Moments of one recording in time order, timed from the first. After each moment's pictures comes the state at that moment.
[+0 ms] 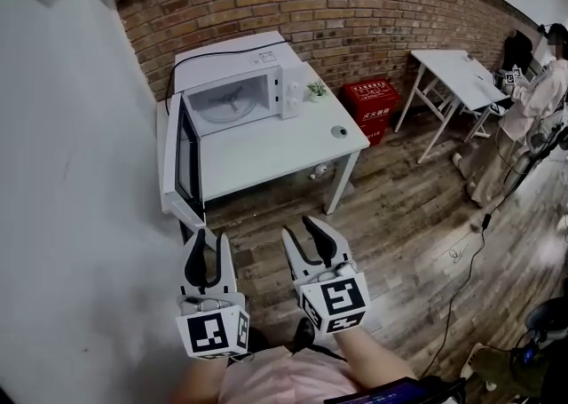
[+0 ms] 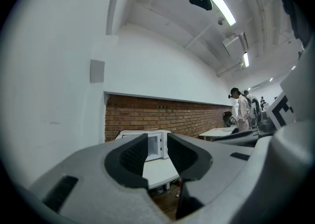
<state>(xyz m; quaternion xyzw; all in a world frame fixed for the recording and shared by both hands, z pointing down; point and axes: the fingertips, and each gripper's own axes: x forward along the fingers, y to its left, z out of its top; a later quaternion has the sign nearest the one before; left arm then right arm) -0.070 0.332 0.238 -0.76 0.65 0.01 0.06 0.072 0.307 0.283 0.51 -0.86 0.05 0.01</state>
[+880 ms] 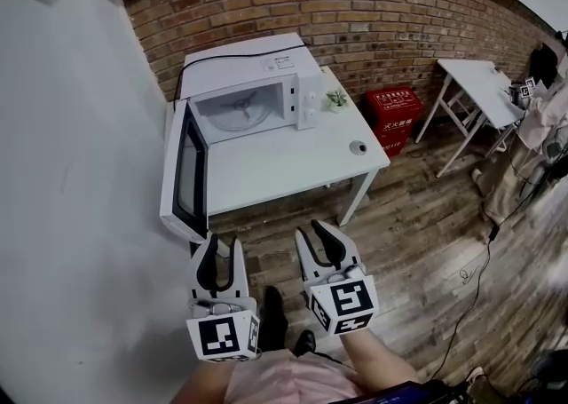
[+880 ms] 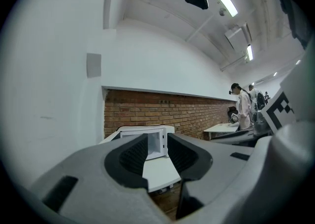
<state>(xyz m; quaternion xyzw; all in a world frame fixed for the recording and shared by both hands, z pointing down) -0.049 0.262 0.256 -0.75 0.66 -0.01 0.05 0.089 0.224 0.305 0.48 -0.87 0.07 0.02</state>
